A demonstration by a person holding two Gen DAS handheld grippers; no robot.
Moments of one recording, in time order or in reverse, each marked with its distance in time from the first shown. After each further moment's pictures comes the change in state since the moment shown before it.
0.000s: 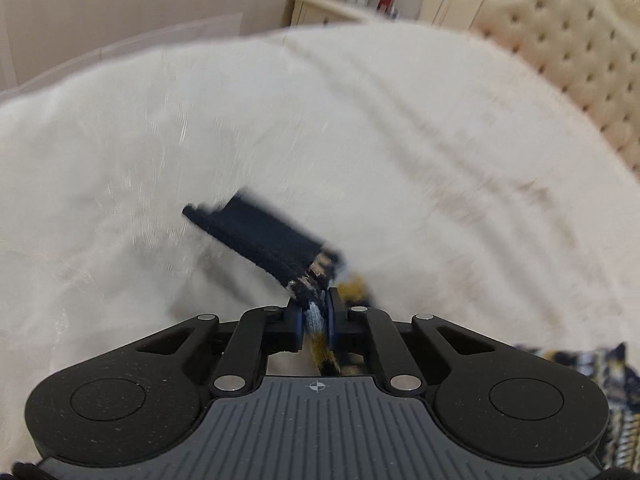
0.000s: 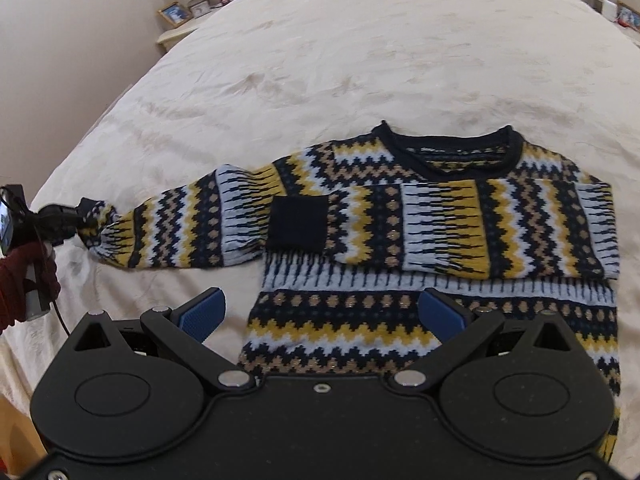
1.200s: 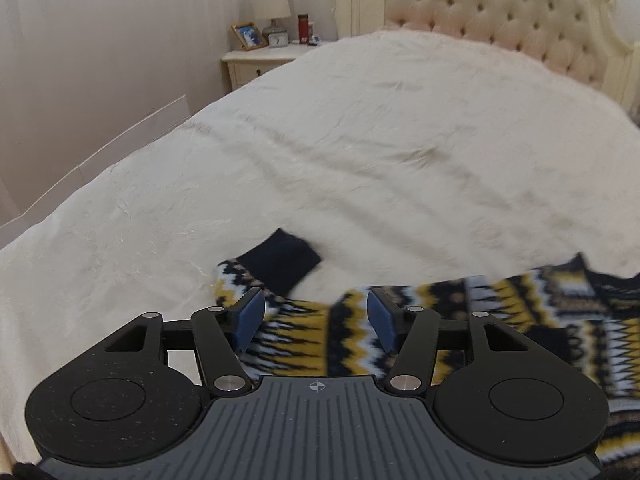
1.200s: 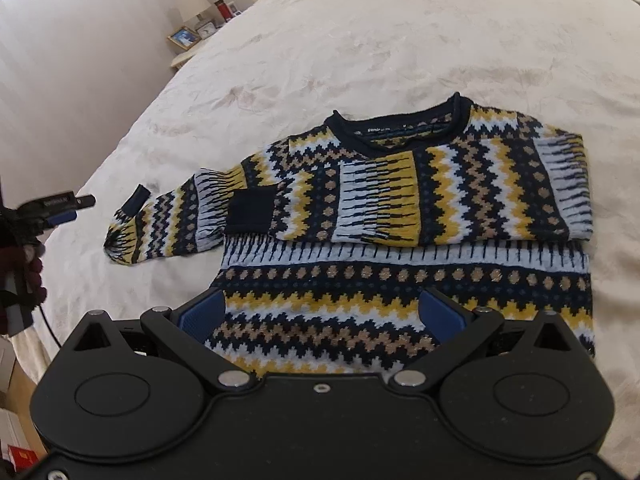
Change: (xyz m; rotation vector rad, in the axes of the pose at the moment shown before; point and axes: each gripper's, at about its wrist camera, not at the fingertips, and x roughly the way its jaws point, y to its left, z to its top) left arm -0.050 -0.136 -0.036 0.337 -0.084 0.112; right arm -0.020 -0.108 -0.030 0.085 -0.008 0.137
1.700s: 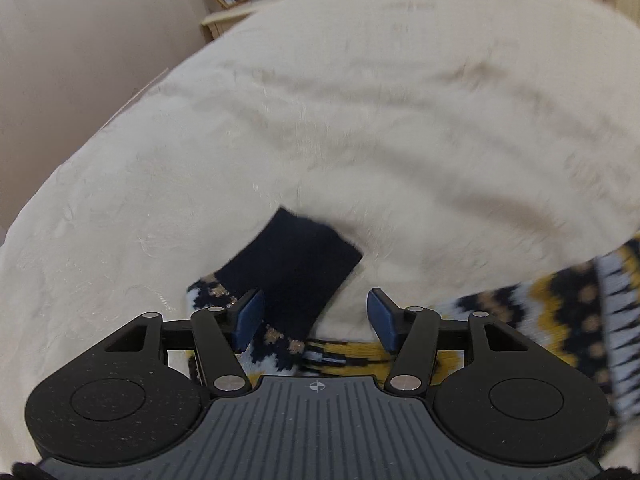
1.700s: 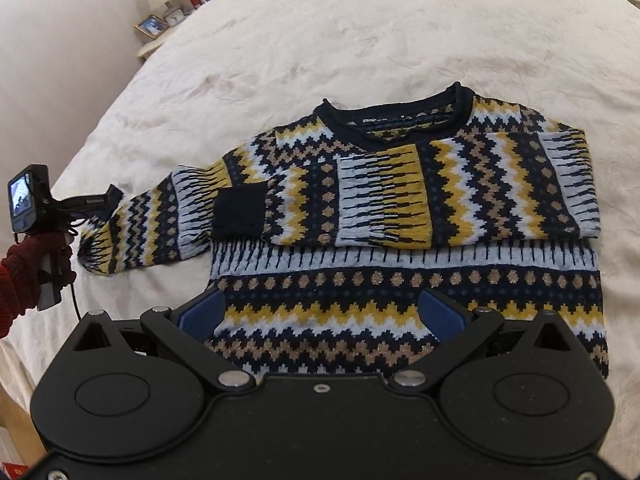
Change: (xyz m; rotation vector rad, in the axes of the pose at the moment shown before) left arm 0.126 -0.001 -0.001 0.164 0.150 0.084; right arm 0.029 0.026 0.018 0.034 0.054 -0.099
